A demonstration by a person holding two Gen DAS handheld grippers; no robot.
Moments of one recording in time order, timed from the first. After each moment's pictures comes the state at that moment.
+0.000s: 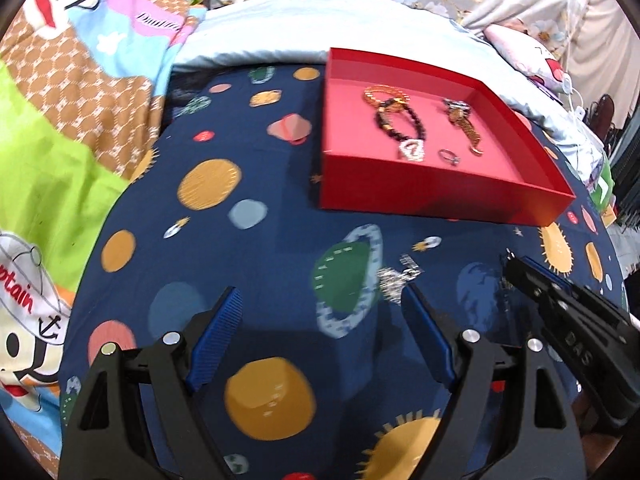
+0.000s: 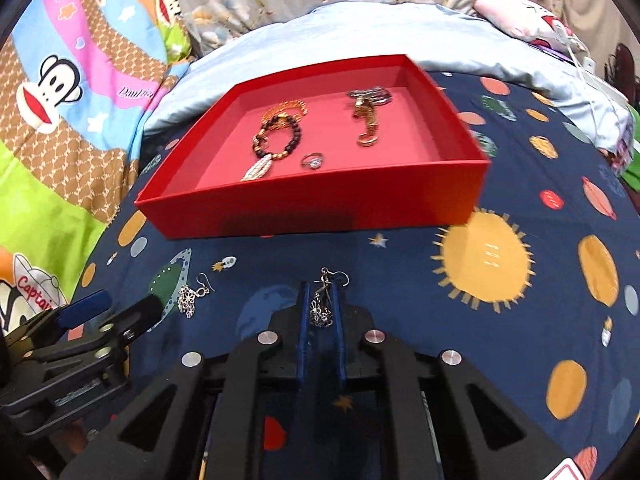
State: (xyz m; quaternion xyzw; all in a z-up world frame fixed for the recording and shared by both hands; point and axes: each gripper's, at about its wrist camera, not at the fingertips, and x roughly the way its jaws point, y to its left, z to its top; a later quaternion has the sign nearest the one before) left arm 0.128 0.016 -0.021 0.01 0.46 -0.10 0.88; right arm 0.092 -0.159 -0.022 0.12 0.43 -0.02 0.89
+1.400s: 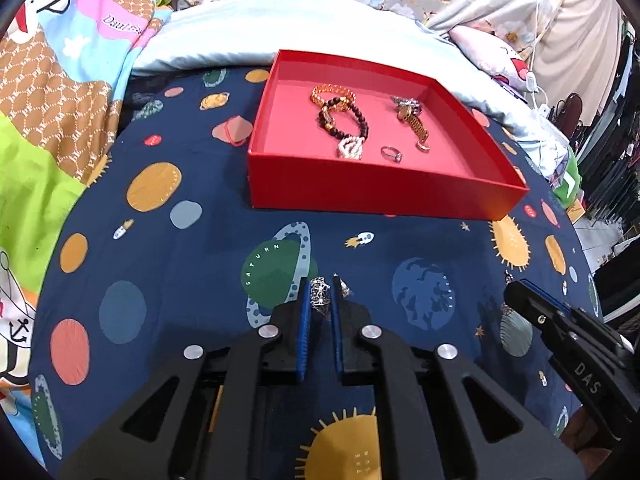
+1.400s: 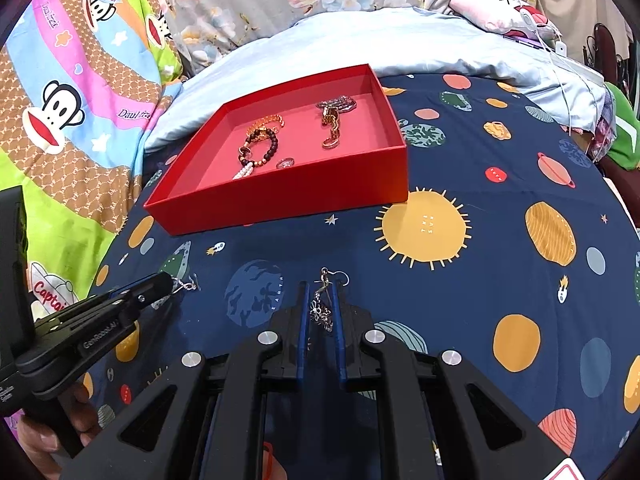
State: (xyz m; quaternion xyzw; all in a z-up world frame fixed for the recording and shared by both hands) left arm 0.115 -0.002 -0.013 -0.02 0.46 -0.17 0.87; right arm 0.050 -0.185 -0.007 0.15 0.42 -0.03 0.90
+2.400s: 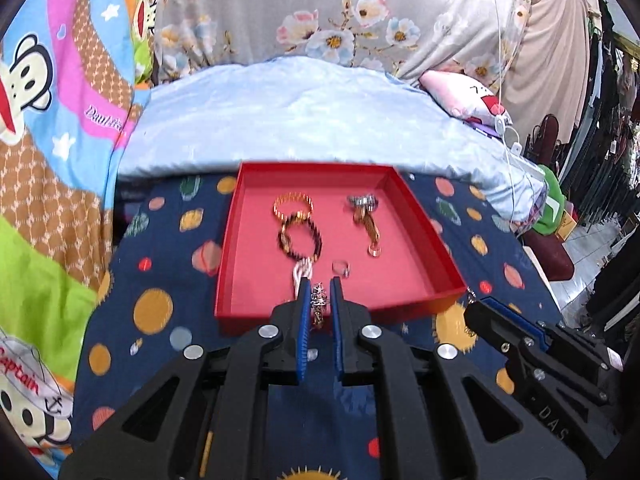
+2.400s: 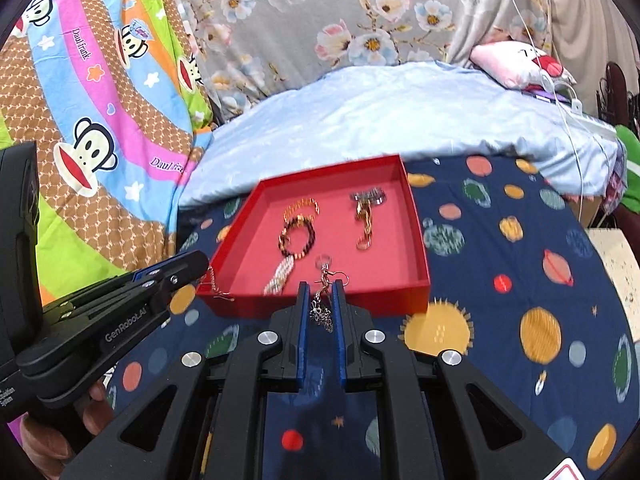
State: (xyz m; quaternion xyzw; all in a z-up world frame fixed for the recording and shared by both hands) left arm 0.138 -0.041 0.080 0.00 0.36 -0.19 0.91; right arm 0.073 -0.187 0.069 0.14 0.34 0.00 0.93
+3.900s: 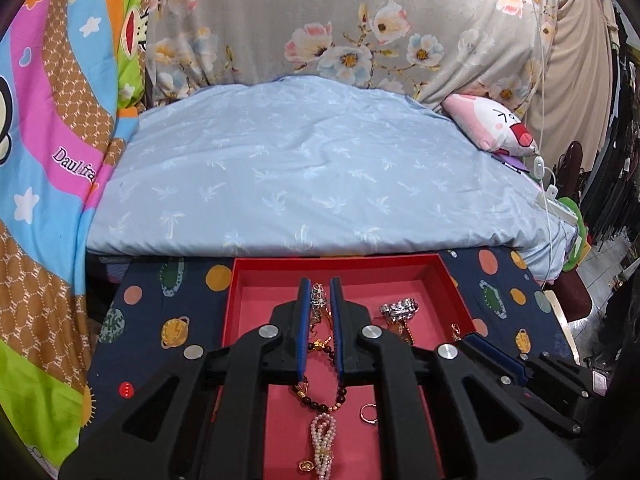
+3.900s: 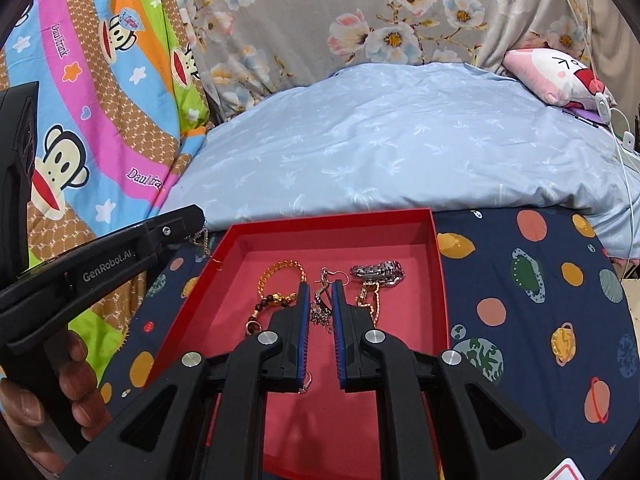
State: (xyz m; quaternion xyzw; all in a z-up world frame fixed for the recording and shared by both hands) left arm 0.287 -0.072 0.082 0.00 0.35 -0.17 0.92; right arm 0.224 -0.215 0.053 0.12 0.35 0.03 0.93
